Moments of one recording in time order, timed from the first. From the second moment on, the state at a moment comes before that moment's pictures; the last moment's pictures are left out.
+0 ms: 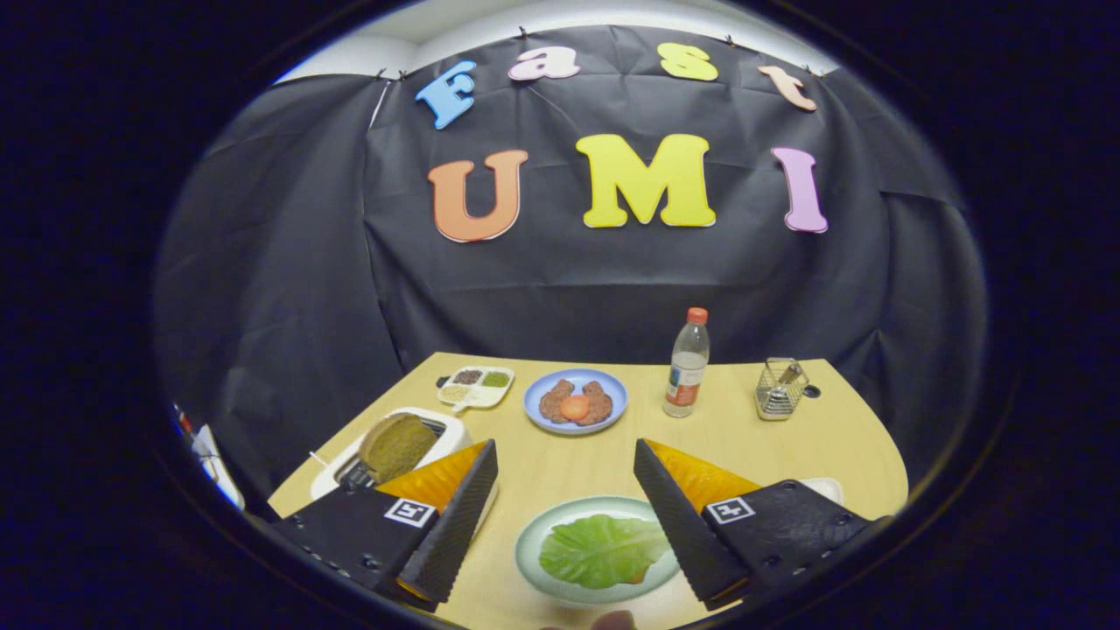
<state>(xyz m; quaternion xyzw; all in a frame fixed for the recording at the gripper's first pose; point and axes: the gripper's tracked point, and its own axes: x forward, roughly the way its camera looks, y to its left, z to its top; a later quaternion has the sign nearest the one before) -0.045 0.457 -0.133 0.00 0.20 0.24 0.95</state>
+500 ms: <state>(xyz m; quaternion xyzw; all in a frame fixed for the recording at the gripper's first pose) -0.100 0.583 -0.132 0.01 0.22 0.27 0.94</state>
